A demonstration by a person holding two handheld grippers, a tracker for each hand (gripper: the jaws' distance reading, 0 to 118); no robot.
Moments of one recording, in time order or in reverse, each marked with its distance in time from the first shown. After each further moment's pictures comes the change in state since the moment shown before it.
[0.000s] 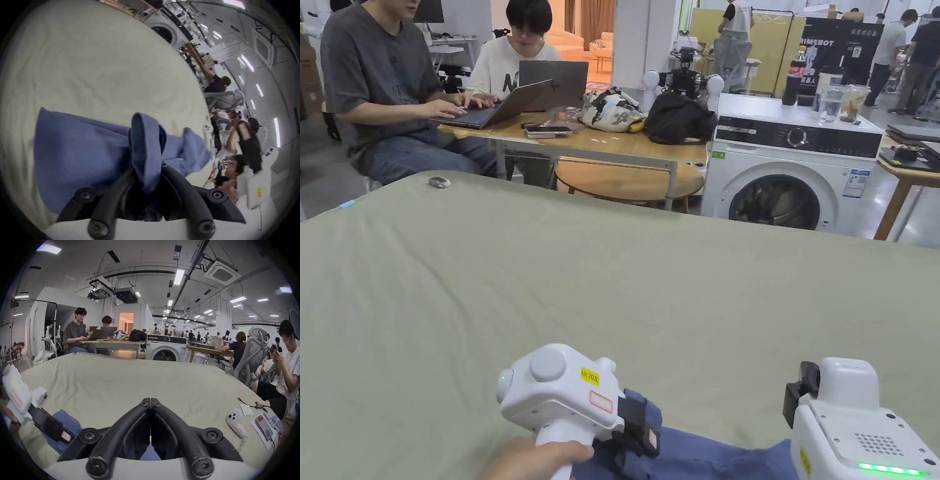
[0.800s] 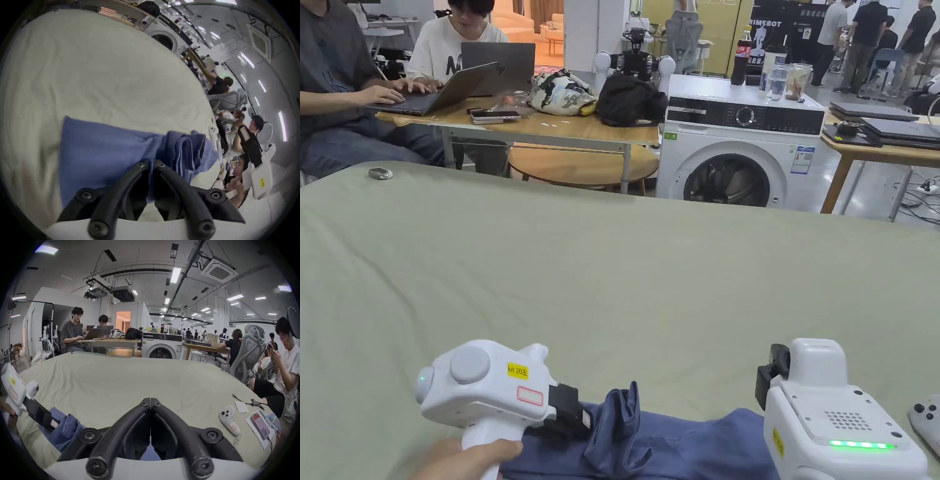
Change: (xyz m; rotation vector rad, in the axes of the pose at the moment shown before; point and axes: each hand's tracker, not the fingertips) left arm -0.009 -0.012 0.018 0.058 0.012 -0.059; right arm 0.023 -0.004 0.012 -0.020 -0.023 -0.011
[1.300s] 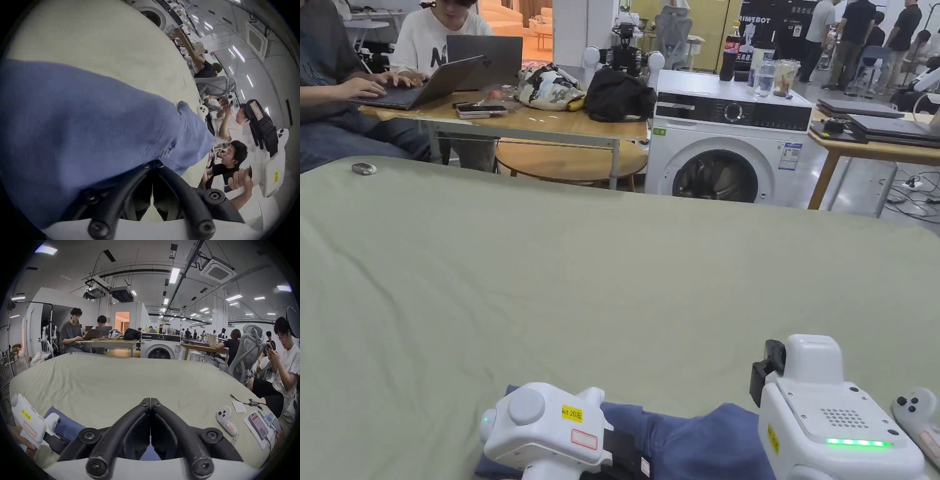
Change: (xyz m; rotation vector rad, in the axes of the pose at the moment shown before) left arm 0.026 -0.034 -0.084 -0.145 -0.168 0.005; right arm 0.009 0.001 0.005 0.003 -0.010 -0.006
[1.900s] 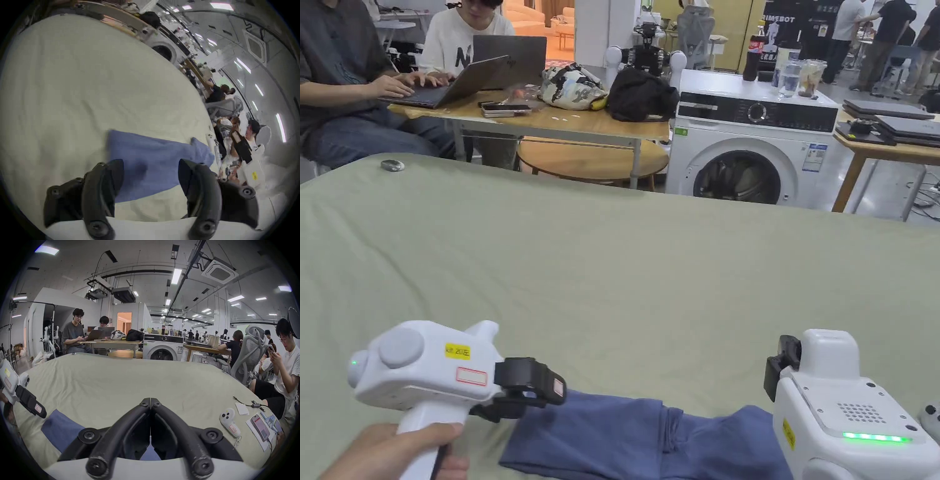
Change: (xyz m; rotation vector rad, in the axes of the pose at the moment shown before) left arm -0.046 0.015 0.181 0.261 0.192 0.000; right arm -0.012 0.006 -0.004 0.007 0.023 0.005
